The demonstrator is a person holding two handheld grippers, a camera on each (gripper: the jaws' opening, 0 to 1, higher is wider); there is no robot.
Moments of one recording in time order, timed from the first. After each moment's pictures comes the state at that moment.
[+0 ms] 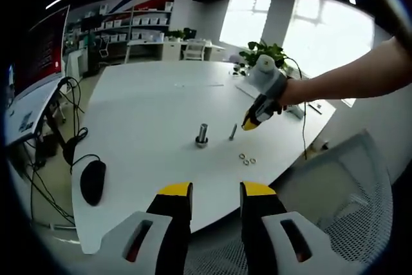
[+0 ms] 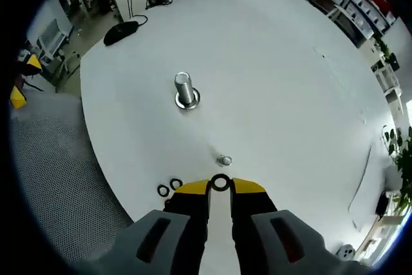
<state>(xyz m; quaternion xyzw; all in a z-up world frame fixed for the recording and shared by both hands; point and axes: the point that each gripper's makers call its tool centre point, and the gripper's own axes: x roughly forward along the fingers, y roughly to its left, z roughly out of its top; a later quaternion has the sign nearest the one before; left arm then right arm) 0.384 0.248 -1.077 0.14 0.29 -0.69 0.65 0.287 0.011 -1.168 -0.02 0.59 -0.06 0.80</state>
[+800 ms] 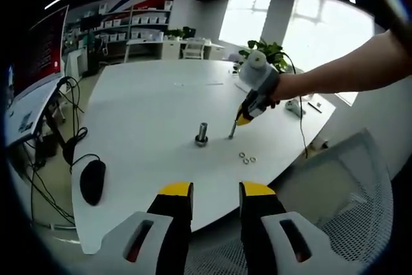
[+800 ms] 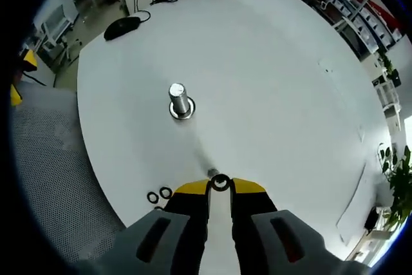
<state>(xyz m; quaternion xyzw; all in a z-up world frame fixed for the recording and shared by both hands) 0.384 0.248 -1.078 0.14 0.29 -0.69 0.65 0.308 -0.005 -1.176 -0.05 0.60 -0.04 0.80</state>
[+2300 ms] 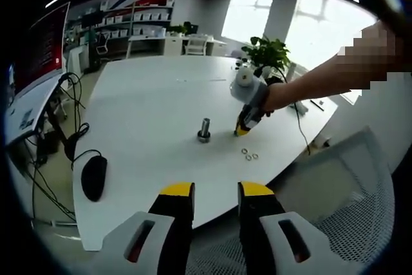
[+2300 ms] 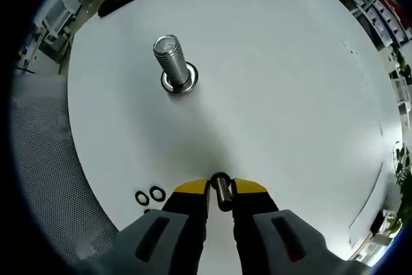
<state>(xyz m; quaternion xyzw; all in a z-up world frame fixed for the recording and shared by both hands) 0.386 0.251 -1.084 0.15 0.30 -0.68 0.65 0.295 0.003 -1.230 -0.03 0.65 -0.02 0.76</state>
